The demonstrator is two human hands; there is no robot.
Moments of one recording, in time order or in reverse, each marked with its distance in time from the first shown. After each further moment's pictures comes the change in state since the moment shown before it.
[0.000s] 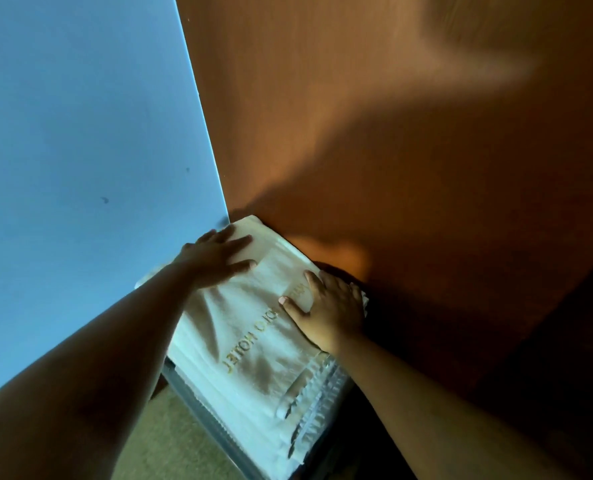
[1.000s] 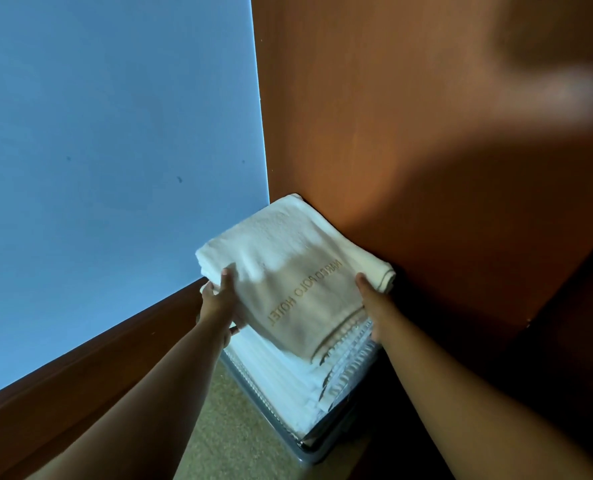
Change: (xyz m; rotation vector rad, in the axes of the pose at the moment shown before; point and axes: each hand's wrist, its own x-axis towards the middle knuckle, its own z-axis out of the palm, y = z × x) left_hand -0.142 0.016 0.080 -1.690 0.312 -0.837; right_hand 0.001 0.050 0.055 1.244 -0.069 0.670
